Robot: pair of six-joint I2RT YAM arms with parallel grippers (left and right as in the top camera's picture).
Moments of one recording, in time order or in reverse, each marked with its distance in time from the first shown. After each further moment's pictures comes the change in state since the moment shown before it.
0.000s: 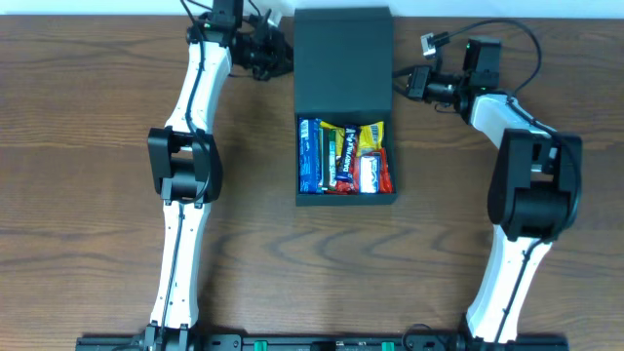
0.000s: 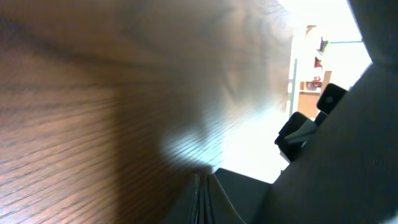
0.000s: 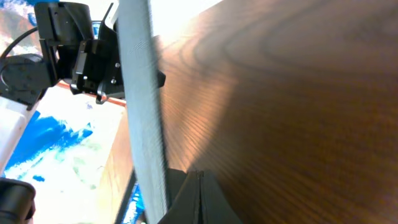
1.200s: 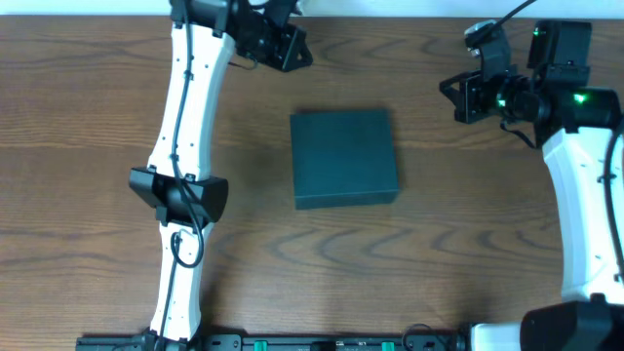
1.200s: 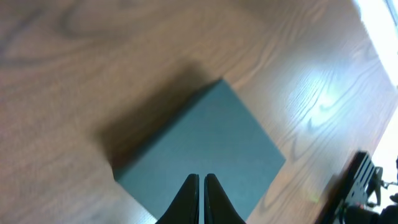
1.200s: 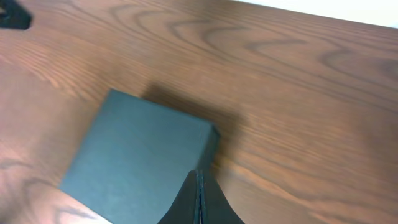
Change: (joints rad) left arm -0.139 -0.351 0.200 -0.655 -0.375 0.628; right arm 0.000 -0.706 0.002 -0.908 0.620 -0.623
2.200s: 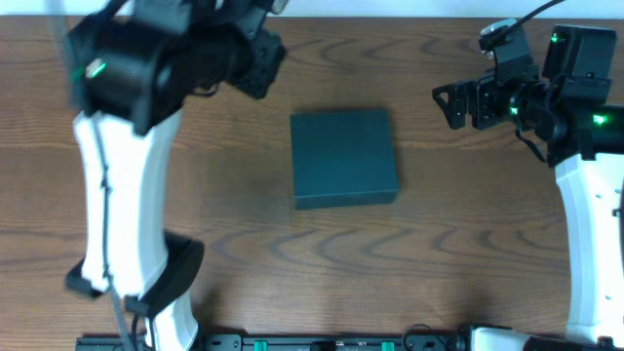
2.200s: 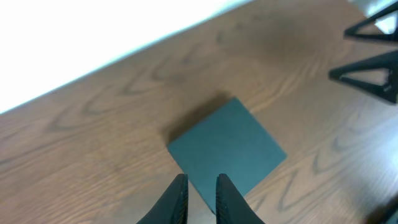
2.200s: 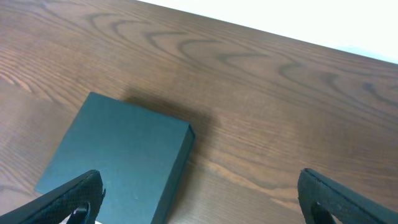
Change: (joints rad) left arm -0.084 -0.501 -0.013 -0.080 -0.361 -0.092; right arm 0.000 -0.102 0.000 -0.015 0.098 -0.022
